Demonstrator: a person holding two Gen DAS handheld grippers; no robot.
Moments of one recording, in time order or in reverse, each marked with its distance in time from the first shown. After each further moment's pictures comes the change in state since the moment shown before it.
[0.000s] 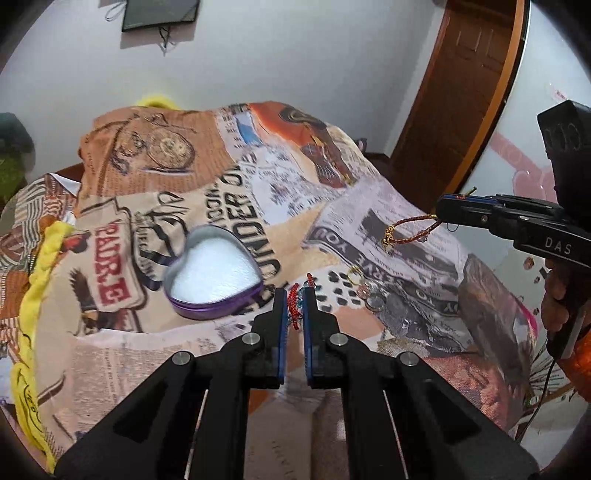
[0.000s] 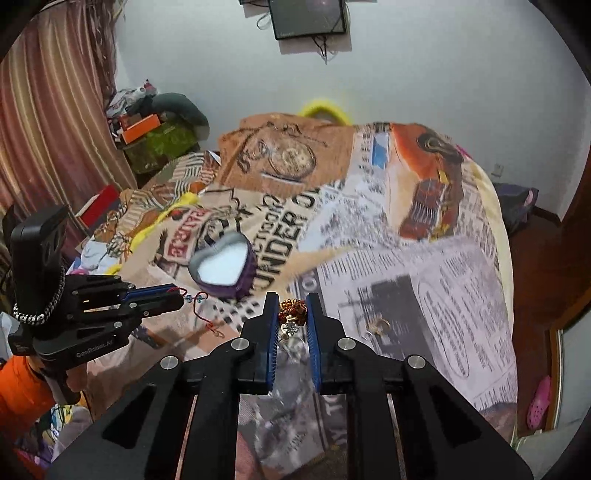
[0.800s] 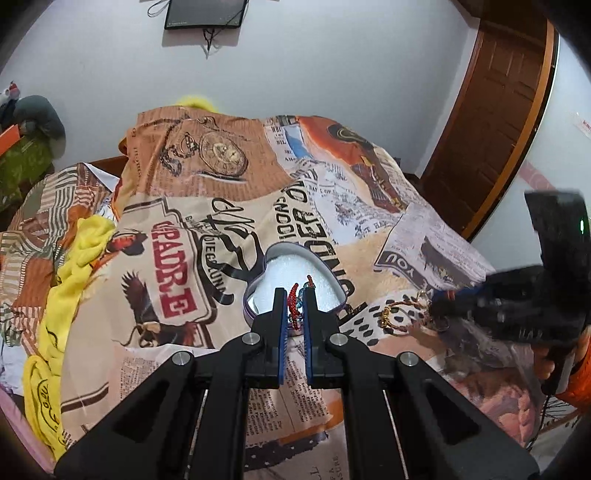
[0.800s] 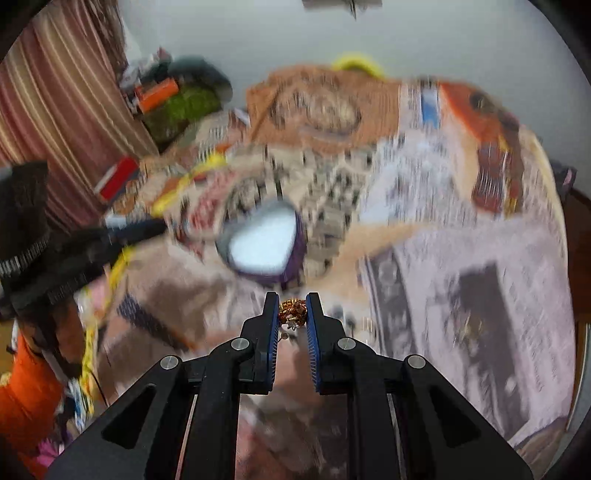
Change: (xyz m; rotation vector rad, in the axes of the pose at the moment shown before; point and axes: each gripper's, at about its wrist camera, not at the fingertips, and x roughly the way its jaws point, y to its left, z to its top) left arm -0.002 0.065 0.005 -0.076 -0.040 0.086; right arm 0.078 0.027 -0.007 0.006 0.199 0.130
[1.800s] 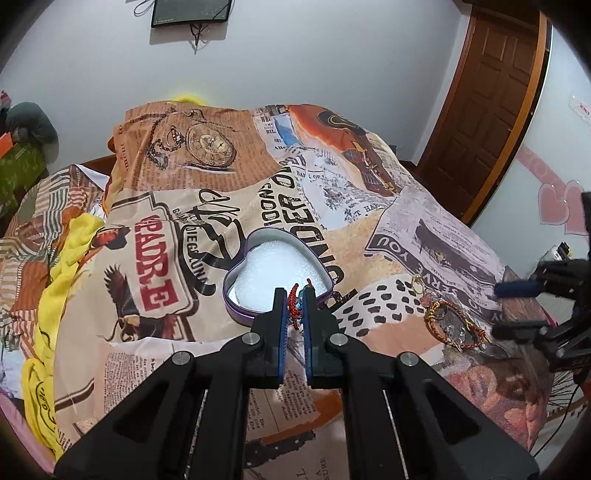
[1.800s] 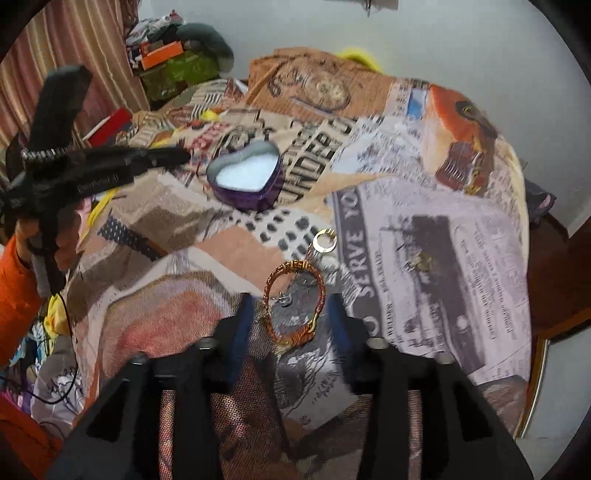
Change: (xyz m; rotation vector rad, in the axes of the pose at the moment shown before) left arm 0.012 -0.018 -0.008 0.039 0.031 0.001; right arm -0.049 0.006 -0.048 -0.134 0.027 -0.145
